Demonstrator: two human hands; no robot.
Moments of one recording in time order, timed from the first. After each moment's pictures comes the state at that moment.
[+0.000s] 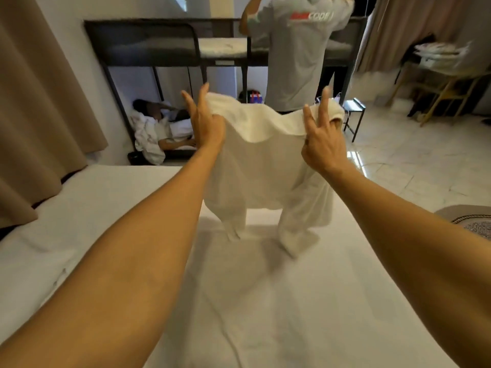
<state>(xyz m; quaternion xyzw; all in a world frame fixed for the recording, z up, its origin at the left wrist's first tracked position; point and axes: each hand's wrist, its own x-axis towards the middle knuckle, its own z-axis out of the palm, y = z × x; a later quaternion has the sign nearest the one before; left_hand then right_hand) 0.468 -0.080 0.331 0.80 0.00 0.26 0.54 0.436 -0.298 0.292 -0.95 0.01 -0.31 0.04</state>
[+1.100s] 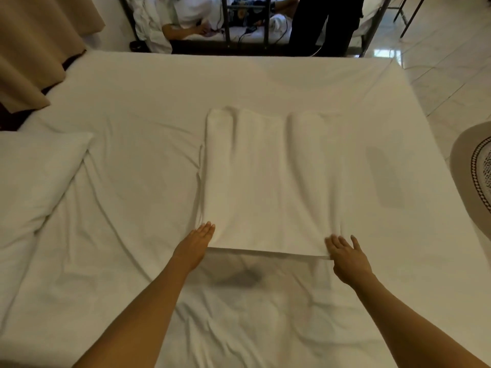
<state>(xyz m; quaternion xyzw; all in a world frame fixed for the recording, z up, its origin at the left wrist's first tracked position) 0.138 0.066 -0.068 0.96 -0.17 -0.24 0.01 0.093 -0.319 -0.074 -0.96 -0.03 0.27 -0.08</state>
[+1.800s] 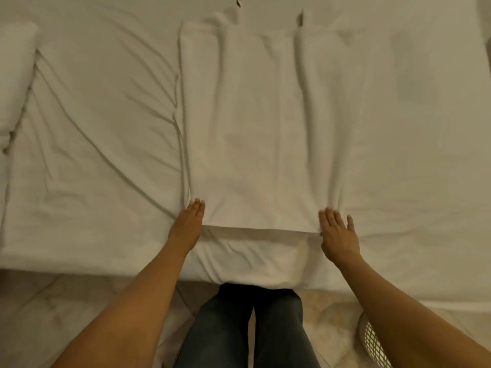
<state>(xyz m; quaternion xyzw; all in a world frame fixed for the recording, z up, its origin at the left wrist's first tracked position) -0.019 0.085 -0.170 0.94 -0.11 -0.33 0.01 -0.077 -0.271 -0.160 -0.94 0.03 0.35 -0.04</state>
